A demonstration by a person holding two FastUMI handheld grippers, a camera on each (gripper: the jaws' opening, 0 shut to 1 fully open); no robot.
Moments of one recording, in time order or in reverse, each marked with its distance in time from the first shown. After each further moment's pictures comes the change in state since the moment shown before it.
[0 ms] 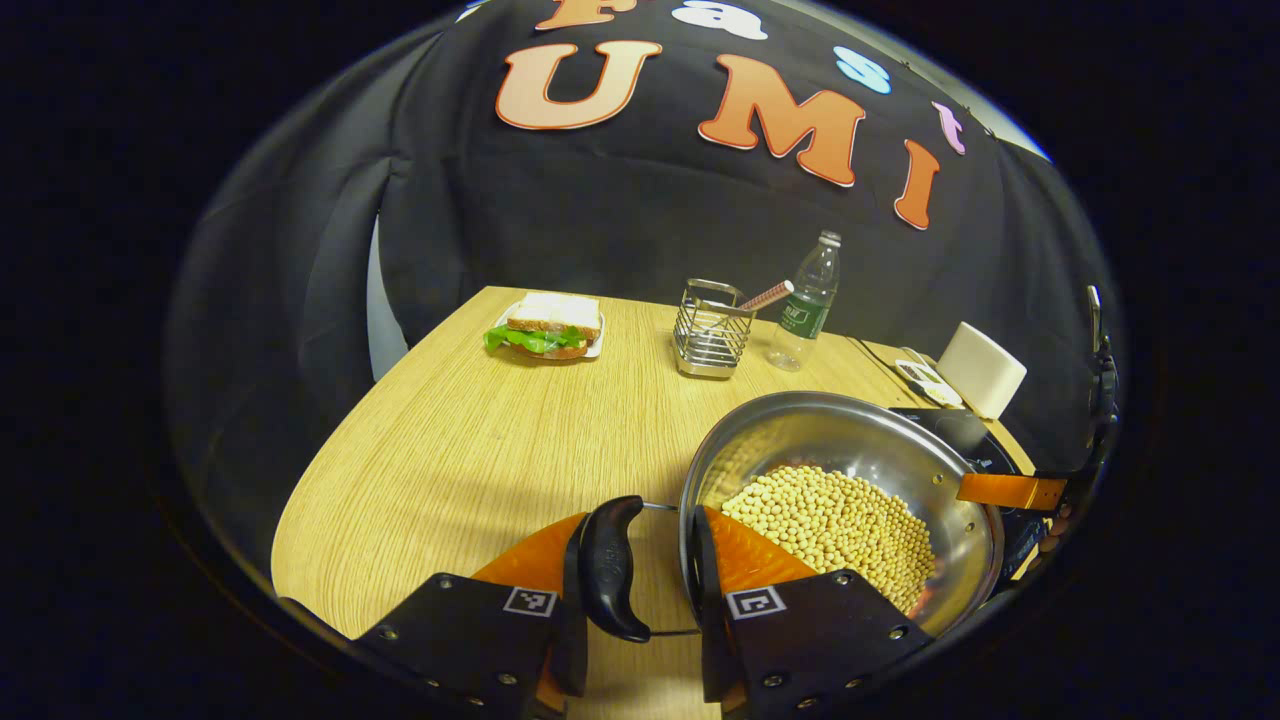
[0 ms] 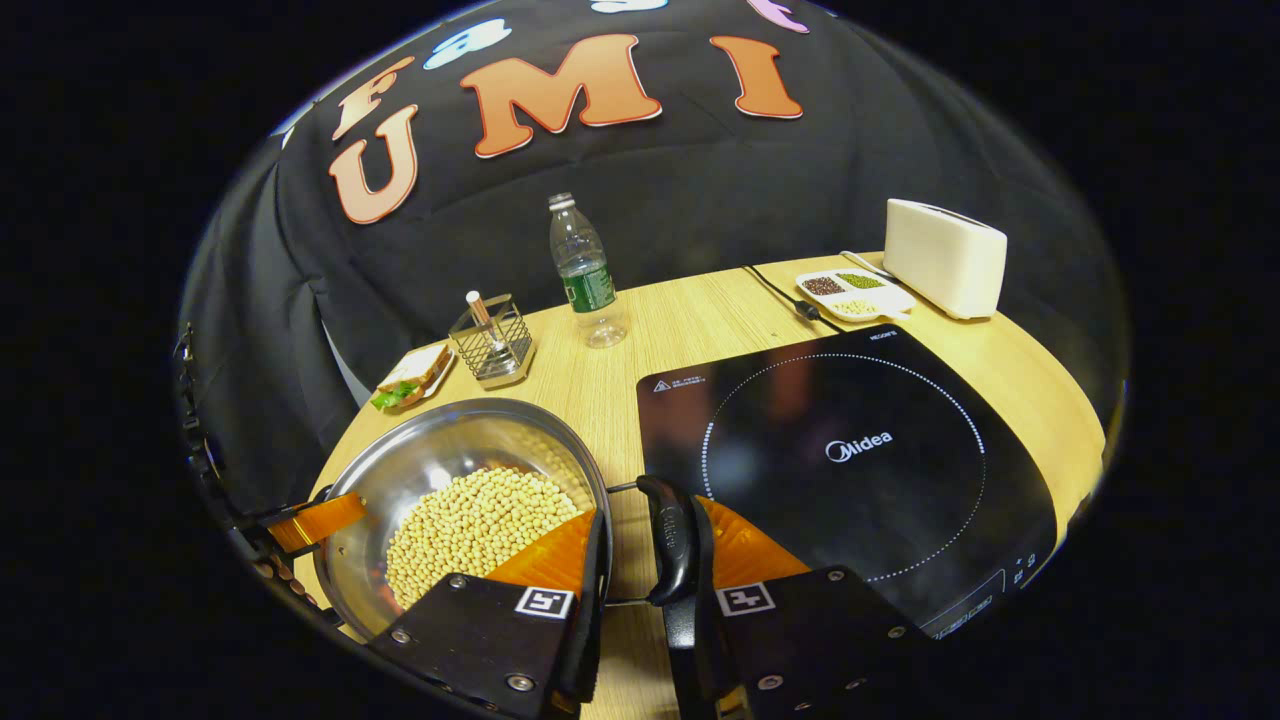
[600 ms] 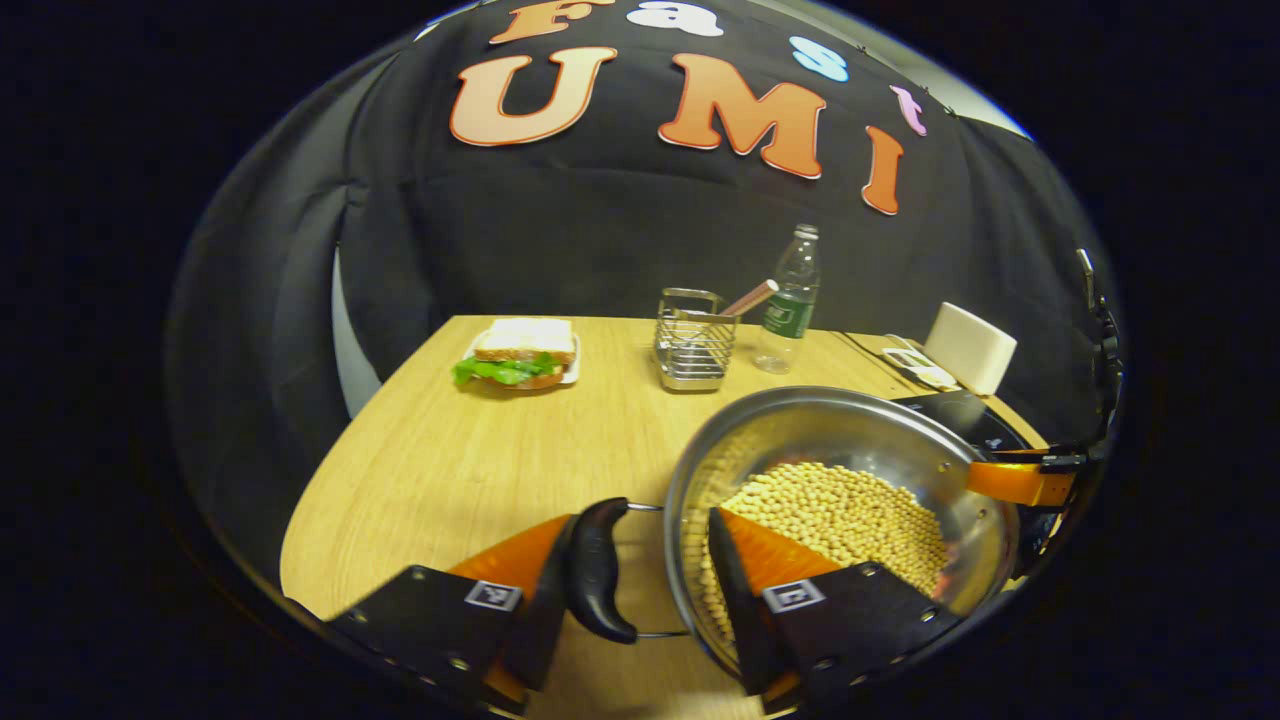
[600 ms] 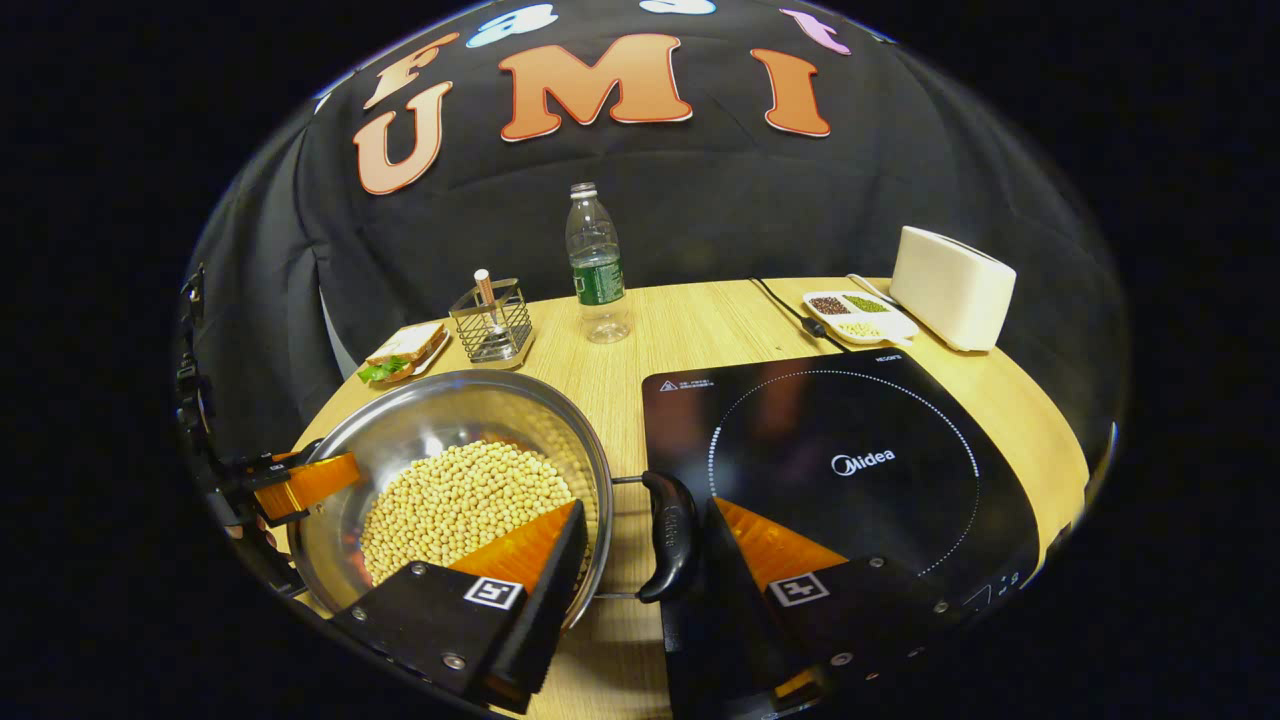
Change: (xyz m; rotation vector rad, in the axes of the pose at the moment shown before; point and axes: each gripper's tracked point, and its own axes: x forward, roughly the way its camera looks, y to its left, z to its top) left arm 0.036 0.009 0.008 0.094 -0.032 -0.057; right arm 0.017 0.000 -0.012 -0.102 0.003 -0.053
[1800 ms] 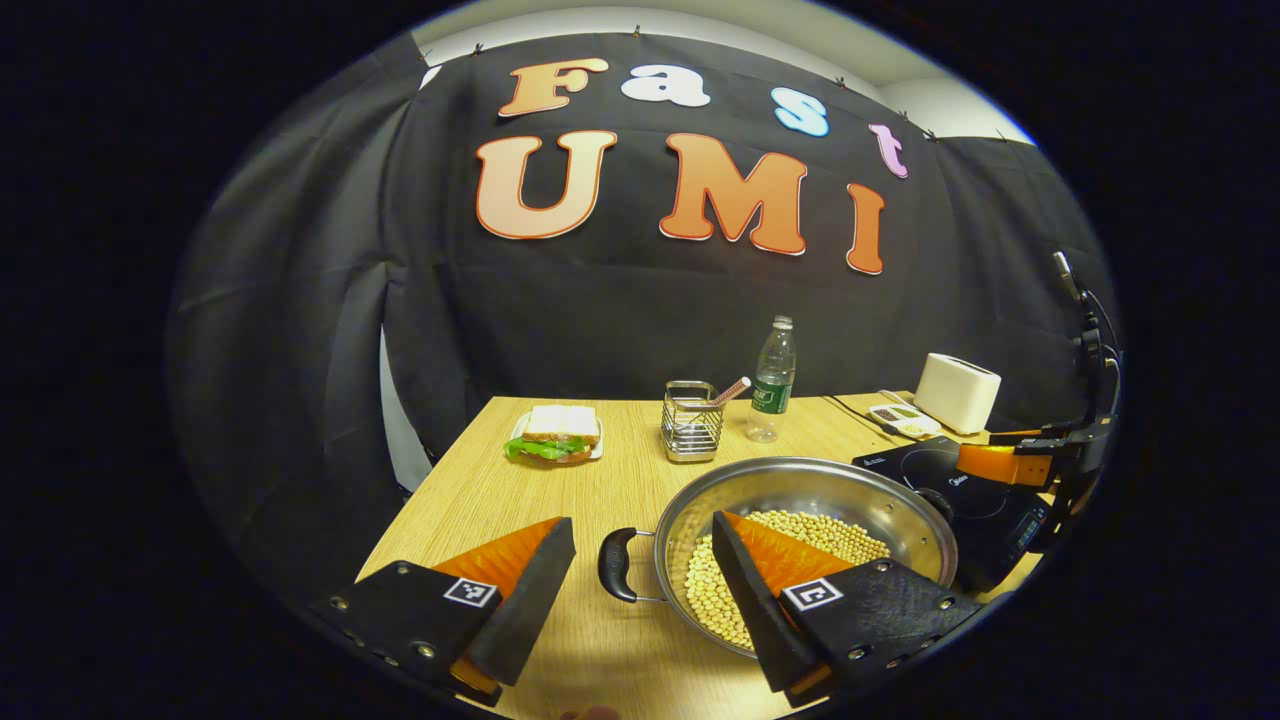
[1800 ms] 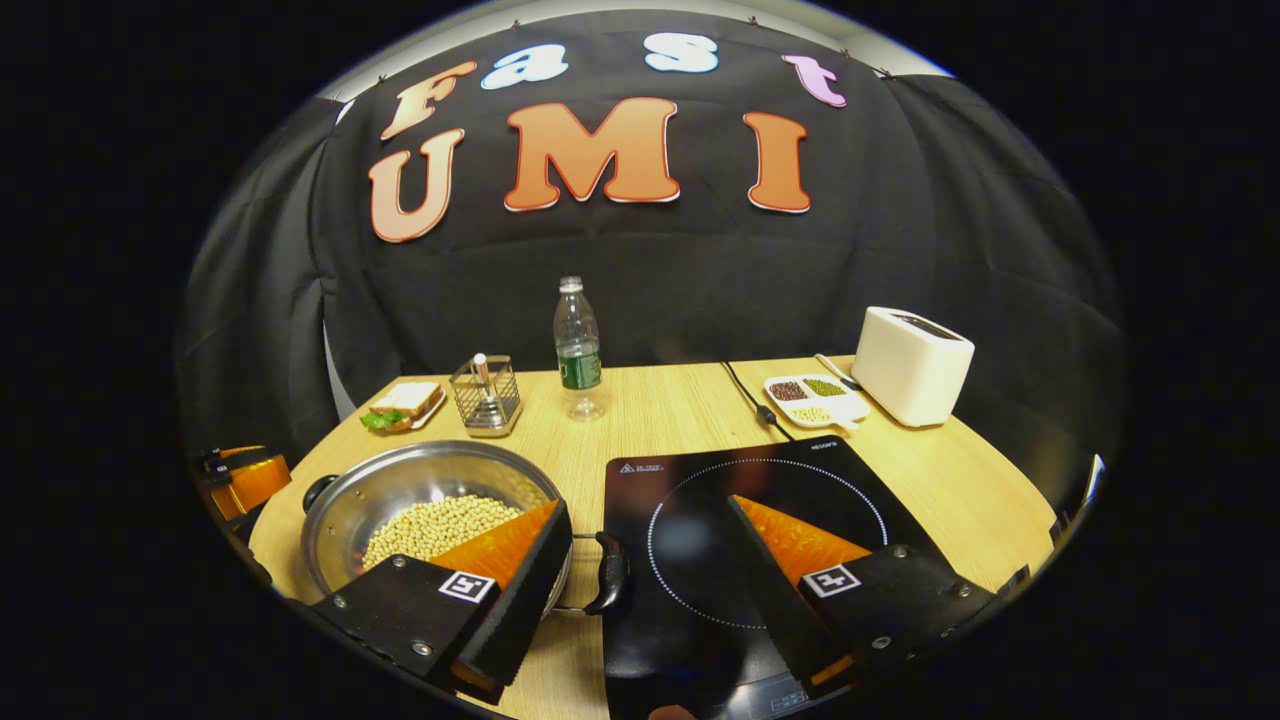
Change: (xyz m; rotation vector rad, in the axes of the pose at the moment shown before) left arm -0.085 -0.013 0.055 0.047 -0.203 0.019; right arm -0.042 -0.035 0.044 -0.061 -0.190 -0.043
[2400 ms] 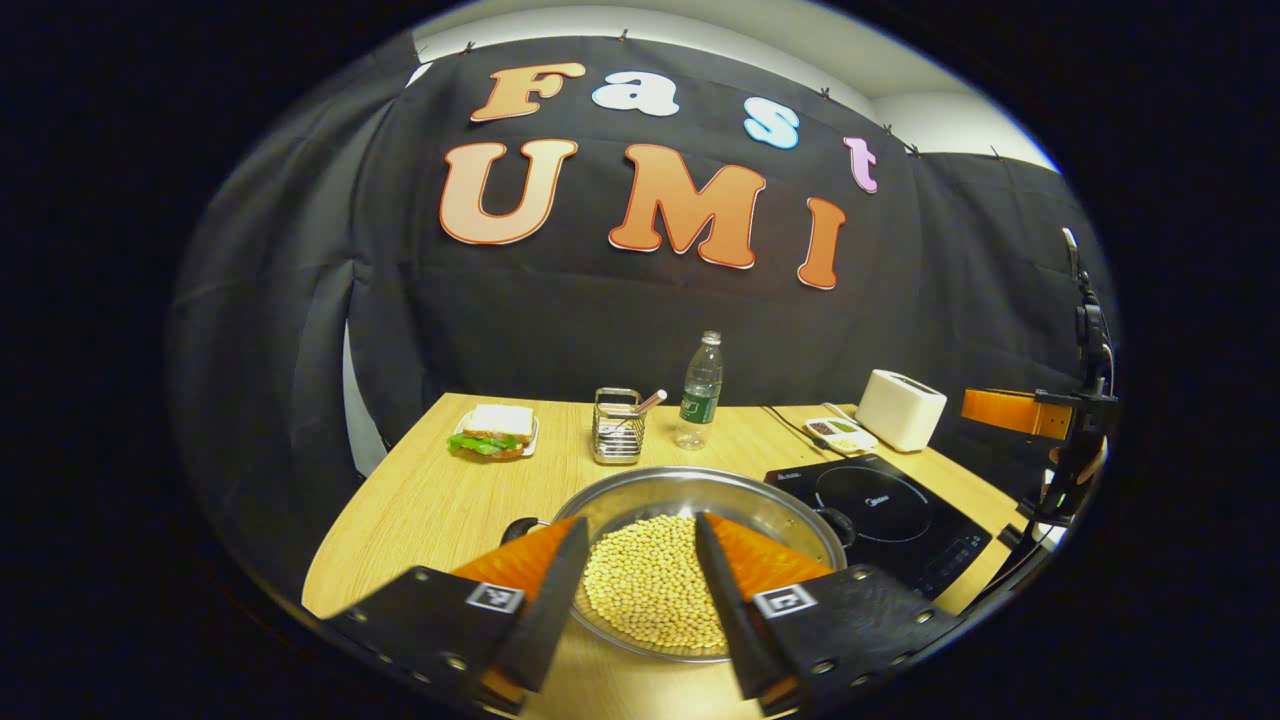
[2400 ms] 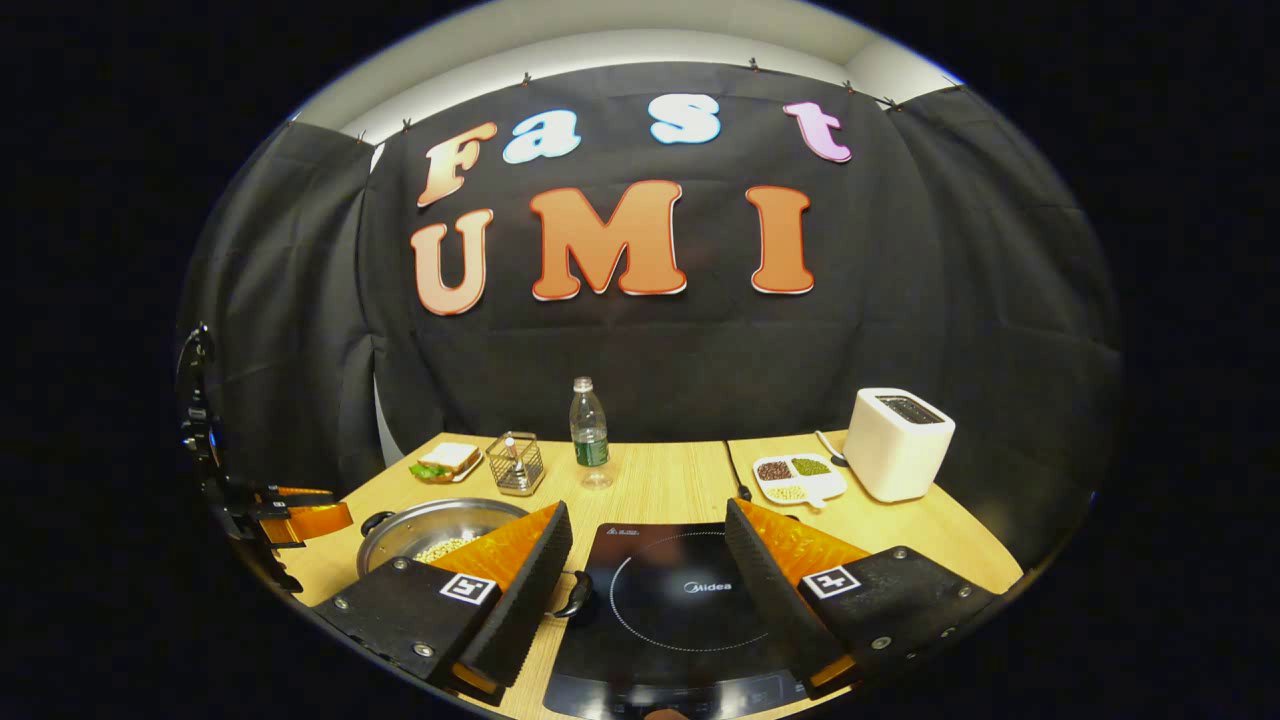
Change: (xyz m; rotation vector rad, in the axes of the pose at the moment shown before) left arm -0.033 -0.065 0.024 -0.010 -0.008 -0.071; right arm -0.068 -0.047 0.082 -0.021 -0.200 0.123
